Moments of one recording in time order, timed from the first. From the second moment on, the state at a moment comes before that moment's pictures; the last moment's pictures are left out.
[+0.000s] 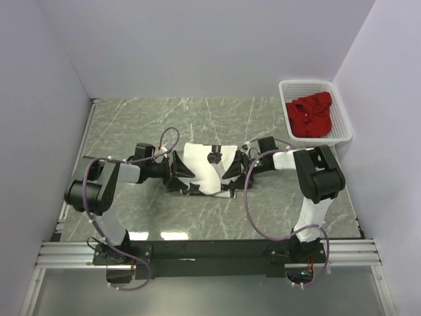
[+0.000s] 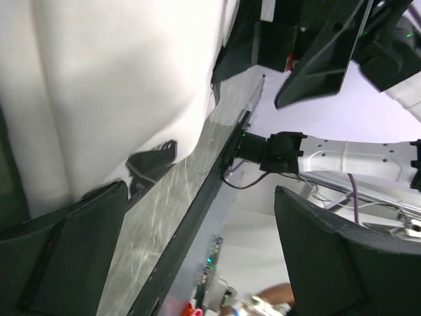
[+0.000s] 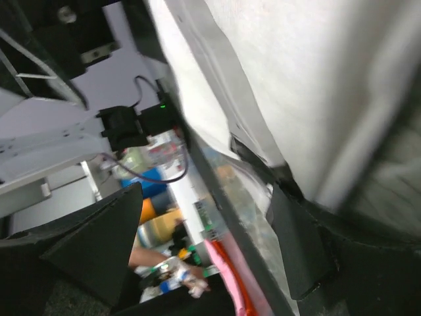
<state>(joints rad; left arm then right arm) -0.22 1.76 0.65 0.30 1.07 -0.84 0.24 1.89 0.86 -0.07 -1.10 0.62</state>
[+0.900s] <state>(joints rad) 0.22 1.07 1.05 -0.64 0.57 -0.17 0.68 2.03 1.65 -0.64 -0.12 0.14</state>
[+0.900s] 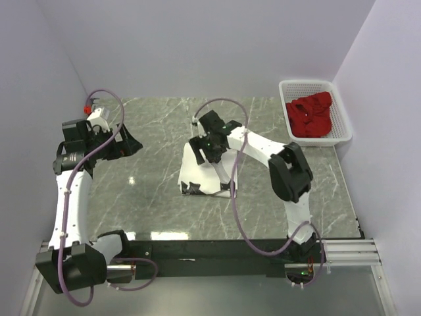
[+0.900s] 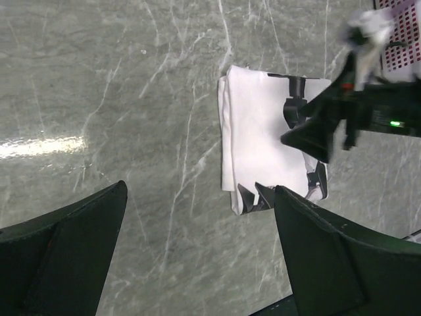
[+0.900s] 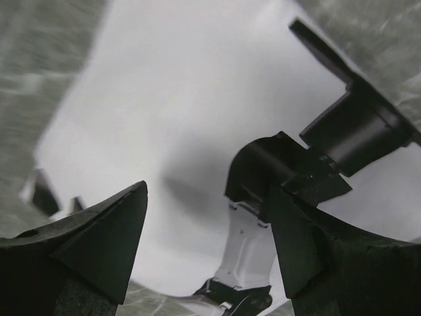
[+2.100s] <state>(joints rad) 0.22 1.18 1.20 -0.64 0.62 -0.05 -0.18 1.58 0.89 -0.71 0.01 -0.79</state>
